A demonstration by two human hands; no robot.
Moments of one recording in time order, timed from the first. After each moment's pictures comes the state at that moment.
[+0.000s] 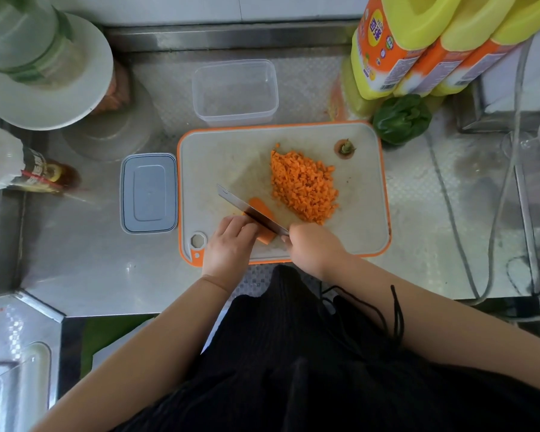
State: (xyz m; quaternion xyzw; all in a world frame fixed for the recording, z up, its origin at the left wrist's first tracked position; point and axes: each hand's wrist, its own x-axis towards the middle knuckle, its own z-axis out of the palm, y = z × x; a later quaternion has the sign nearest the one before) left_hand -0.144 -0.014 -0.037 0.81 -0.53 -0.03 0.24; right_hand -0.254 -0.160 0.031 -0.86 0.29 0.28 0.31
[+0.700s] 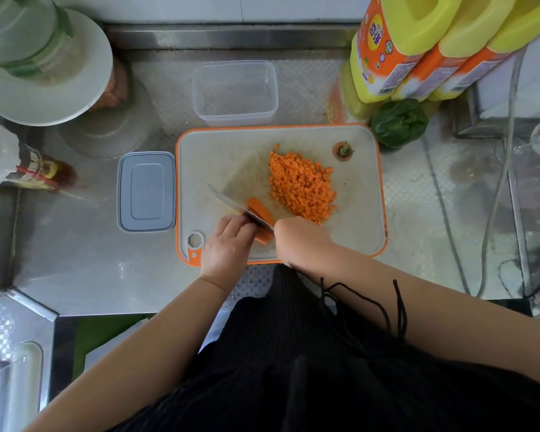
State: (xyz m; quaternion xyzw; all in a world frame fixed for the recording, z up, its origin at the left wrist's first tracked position) left_hand -0.146 -0.014 -0.044 0.81 -0.52 -0.01 0.26; right_hand -0.221 -0.153 0.060 -0.85 0.30 0.37 0.24
